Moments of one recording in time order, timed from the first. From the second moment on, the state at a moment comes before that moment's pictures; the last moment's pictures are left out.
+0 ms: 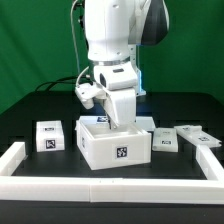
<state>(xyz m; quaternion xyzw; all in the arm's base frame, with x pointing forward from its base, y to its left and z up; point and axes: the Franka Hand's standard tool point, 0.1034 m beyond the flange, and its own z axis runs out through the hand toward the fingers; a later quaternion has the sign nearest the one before) 0.419 -0.031 0.027 -0.59 -0.80 0.01 0.06</state>
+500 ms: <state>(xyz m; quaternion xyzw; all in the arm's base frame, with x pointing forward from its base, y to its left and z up) 0.421 -0.031 0.027 -0.60 -0.80 0.01 0.06</state>
